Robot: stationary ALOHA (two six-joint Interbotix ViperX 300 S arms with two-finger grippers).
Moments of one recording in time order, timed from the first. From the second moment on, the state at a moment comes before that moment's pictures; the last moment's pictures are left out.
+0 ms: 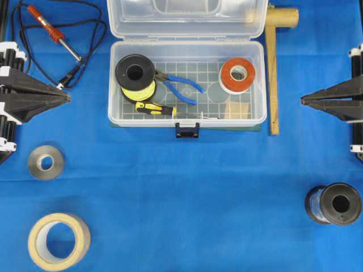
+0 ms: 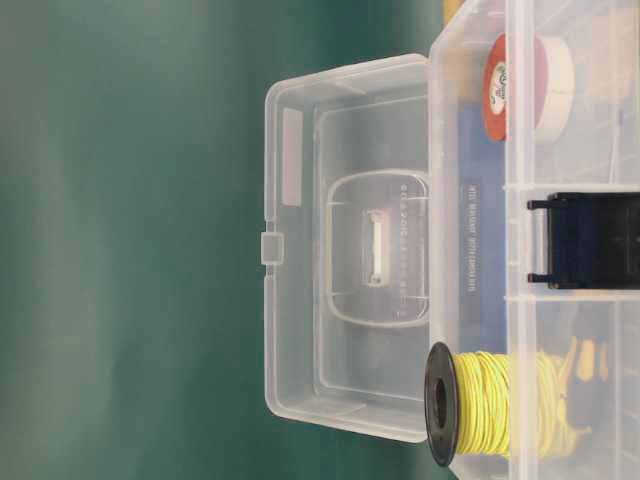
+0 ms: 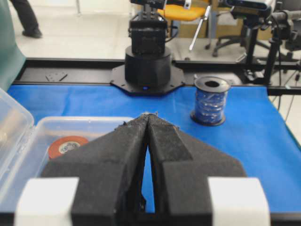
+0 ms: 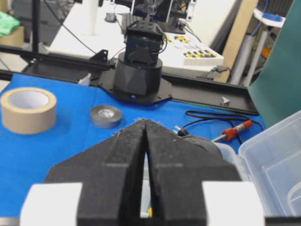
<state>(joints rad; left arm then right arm) 0.00 -0.97 1.19 0.00 -0.29 0.00 0.00 -0.96 1.17 0.00 -0.29 0.00</state>
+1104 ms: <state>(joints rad) 0.00 -0.96 1.18 -0.03 -0.29 -0.01 -0.27 0.02 0.38 0.00 0.52 0.06</state>
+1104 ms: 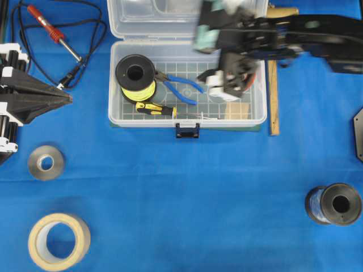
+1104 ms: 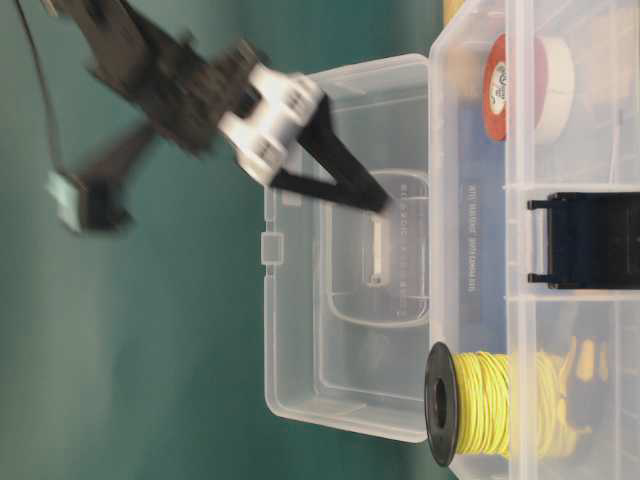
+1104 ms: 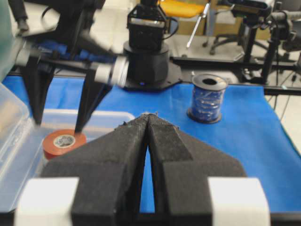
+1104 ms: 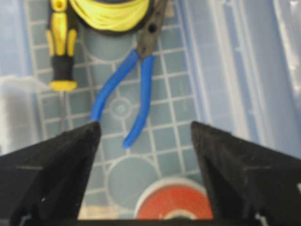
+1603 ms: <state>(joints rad) 0.00 -0.96 1.19 -0.03 -0.27 -0.01 -0.29 0.32 0.28 0.00 0.47 0.06</state>
